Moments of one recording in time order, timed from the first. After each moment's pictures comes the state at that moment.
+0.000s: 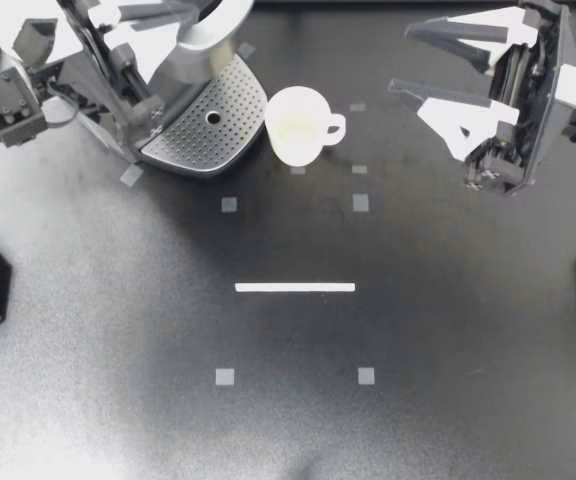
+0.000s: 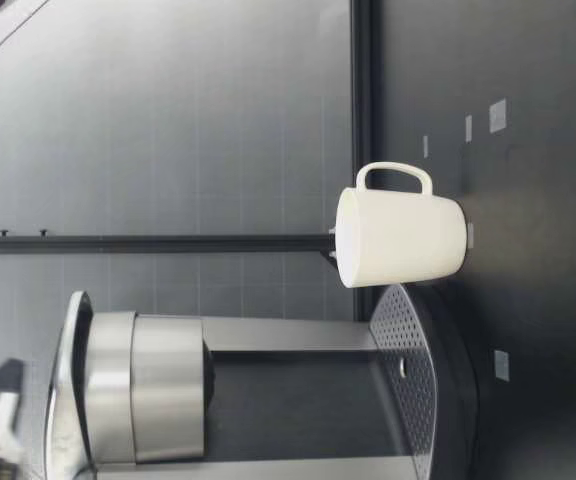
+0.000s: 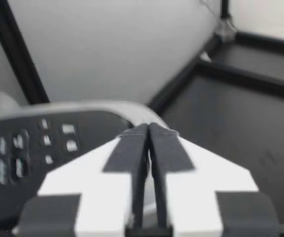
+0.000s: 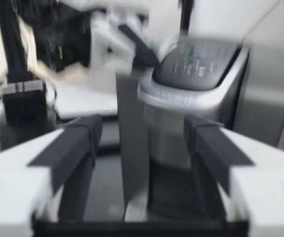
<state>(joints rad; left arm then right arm) 0.20 -0.47 0.67 1.63 0.46 -1.57 -0.27 -0.54 0.88 0.03 -0.41 -0.09</state>
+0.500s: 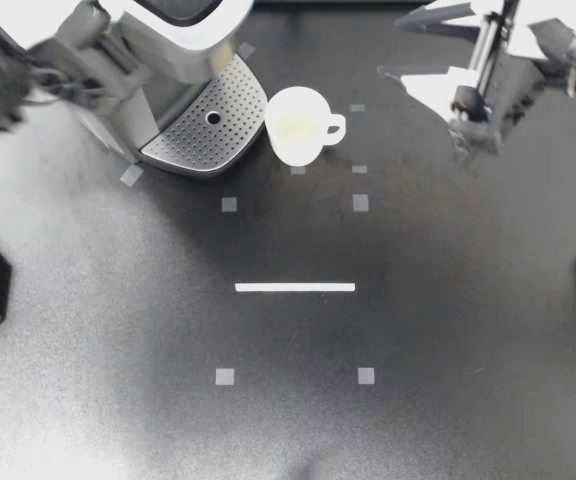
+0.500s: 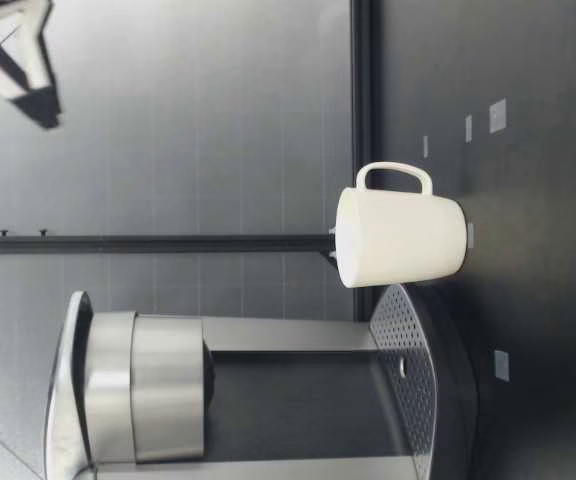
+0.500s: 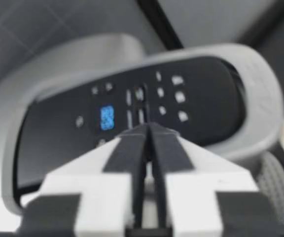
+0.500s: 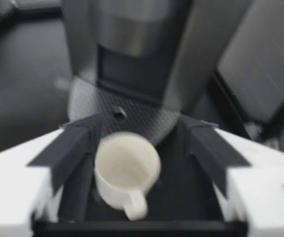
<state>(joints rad) 0.03 -0.42 0.33 1.00 1.16 -0.72 -0.42 -0.47 0.68 -0.02 0.19 -0.17</state>
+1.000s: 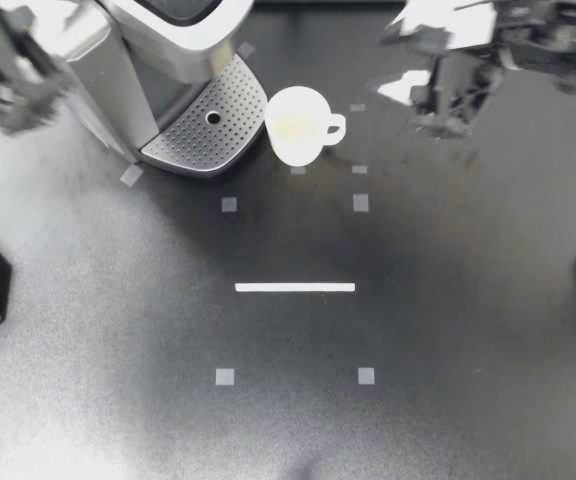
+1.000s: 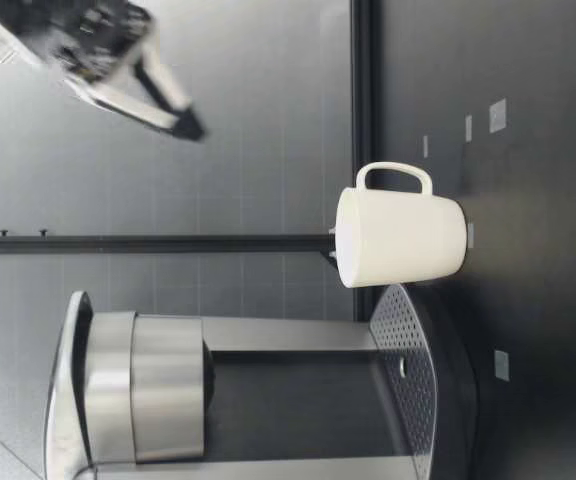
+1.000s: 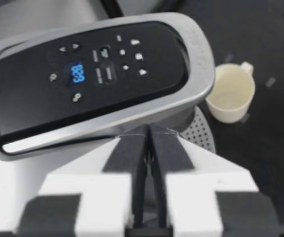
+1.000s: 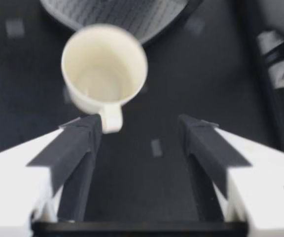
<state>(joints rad) 0.00 -0.50 0.15 0.69 1.30 -0.55 -0.50 -0.19 0.51 0.09 0.52 -0.48</state>
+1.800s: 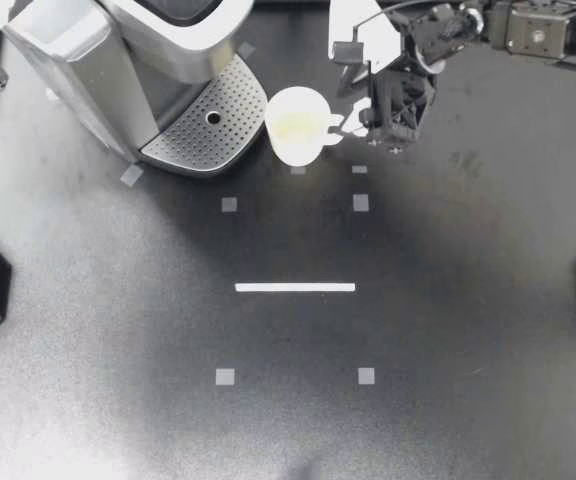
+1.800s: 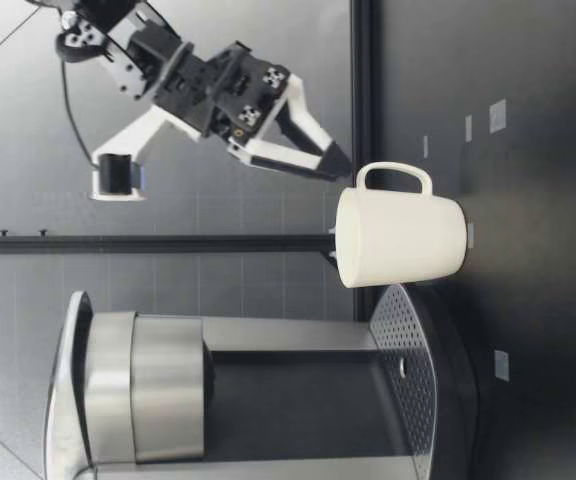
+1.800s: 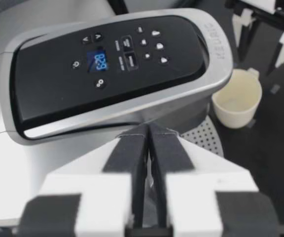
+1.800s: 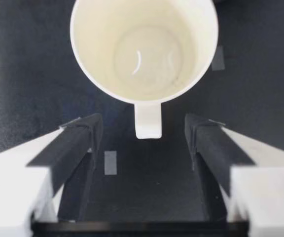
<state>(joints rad) 0.00 -0.62 0.26 0.72 1.25 -0.57 -0.60 0.15 0.42 0.58 0.60 -0.98</state>
